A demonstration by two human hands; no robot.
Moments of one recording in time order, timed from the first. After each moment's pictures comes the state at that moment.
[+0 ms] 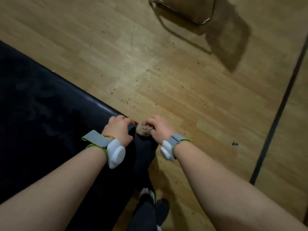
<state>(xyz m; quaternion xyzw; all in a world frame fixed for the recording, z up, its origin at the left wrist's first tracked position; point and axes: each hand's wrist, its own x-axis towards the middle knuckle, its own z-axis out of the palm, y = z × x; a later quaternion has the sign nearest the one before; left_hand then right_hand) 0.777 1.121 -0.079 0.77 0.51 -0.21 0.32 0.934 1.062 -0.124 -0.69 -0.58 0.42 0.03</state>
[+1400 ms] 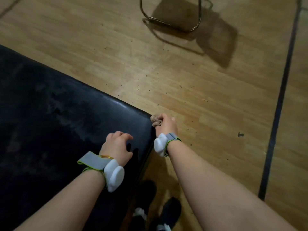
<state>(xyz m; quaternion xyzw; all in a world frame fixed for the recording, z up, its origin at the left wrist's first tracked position) 0.718 1.011 -0.056 0.80 0.51 -0.18 0.27 0.882 0.988 -0.111 -0.85 -0.30 0.38 0.20</state>
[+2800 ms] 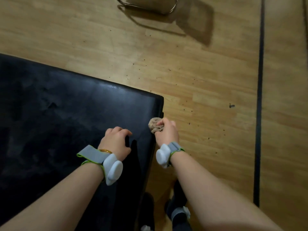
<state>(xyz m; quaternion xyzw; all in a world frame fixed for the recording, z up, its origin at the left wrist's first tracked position) 0.652 1.011 -0.074 0.84 0.42 -0.21 0.26 0.794 0.918 -0.119 -0.89 -0.20 0.34 0.24</state>
